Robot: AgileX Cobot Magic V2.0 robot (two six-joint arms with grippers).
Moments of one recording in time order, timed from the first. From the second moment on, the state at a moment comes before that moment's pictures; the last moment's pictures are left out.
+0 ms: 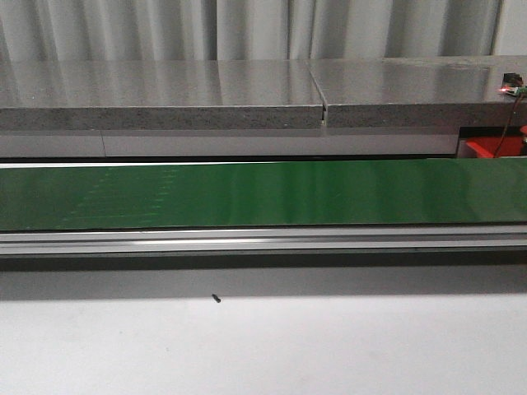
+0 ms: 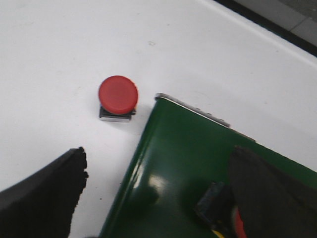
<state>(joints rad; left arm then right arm) 0.41 1.56 -1.23 -0.35 0.73 0.10 -0.13 0.50 -0.57 0.09 0.70 0.00</state>
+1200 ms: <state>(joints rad) 0.45 2.04 -1.54 -0.36 0.77 -0.05 -0.13 0.50 -0.57 0.09 0.70 0.00</state>
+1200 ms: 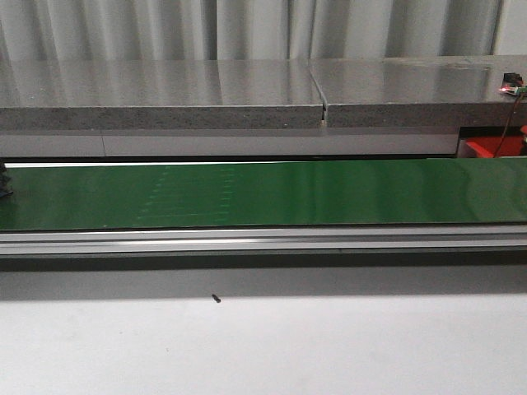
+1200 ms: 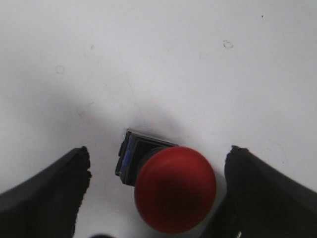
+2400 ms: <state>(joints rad) 0.42 1.61 -1.32 -0.29 0.81 0.02 -0.13 0.50 -0.57 0.09 0.70 0.00</state>
